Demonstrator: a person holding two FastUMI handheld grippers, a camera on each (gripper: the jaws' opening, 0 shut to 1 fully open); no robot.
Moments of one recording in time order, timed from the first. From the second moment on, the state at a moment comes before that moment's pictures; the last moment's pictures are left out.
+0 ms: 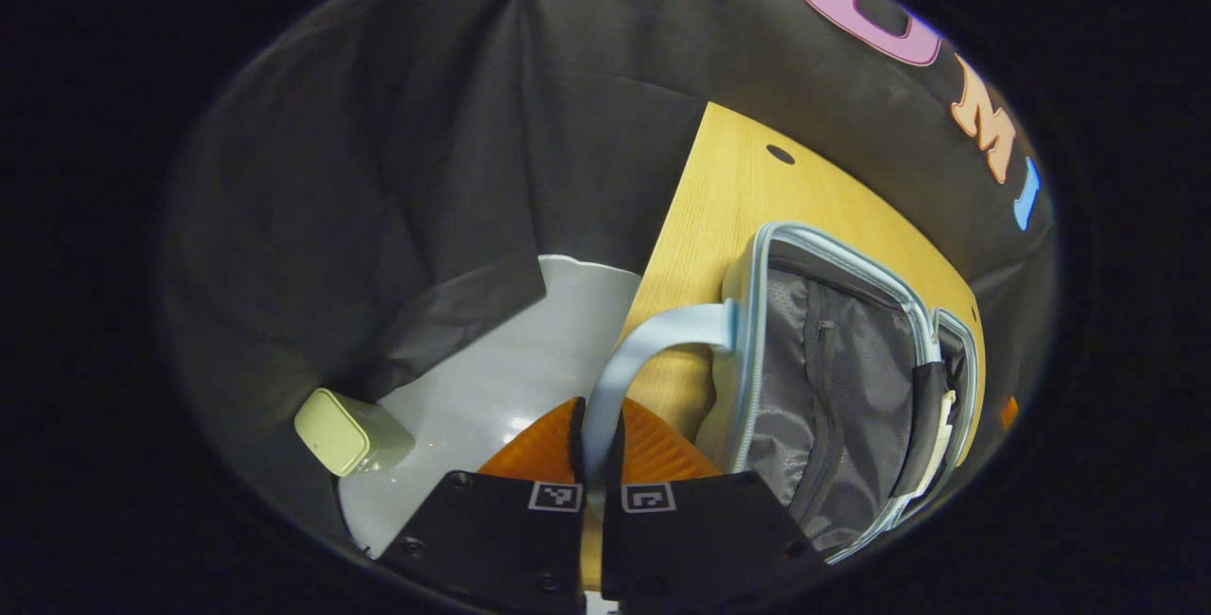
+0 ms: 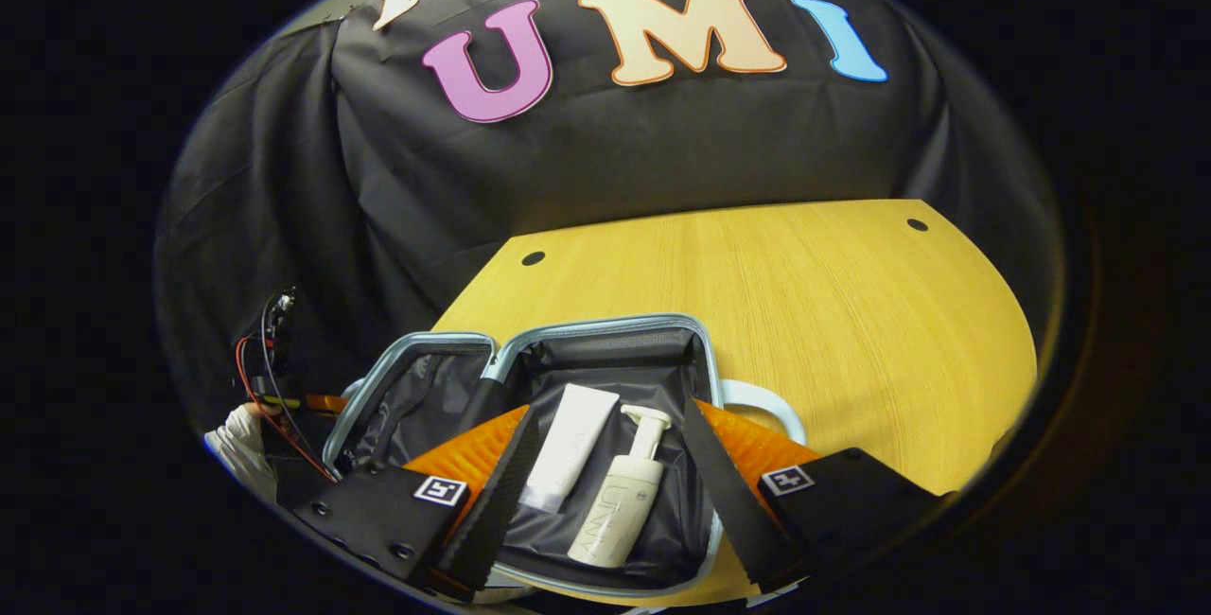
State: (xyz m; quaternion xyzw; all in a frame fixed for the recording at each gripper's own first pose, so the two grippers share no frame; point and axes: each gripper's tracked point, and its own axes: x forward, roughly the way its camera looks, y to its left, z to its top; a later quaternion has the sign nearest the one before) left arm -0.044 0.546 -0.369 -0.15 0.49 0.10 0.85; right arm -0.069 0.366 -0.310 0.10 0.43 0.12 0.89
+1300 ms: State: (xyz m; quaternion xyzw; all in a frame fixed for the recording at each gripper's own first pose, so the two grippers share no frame) left arm -0.004 0.291 -0.092 0.01 0.30 -0.02 0.95; right arm -0.050 0.250 -0.242 0.12 0.34 0.20 0.91
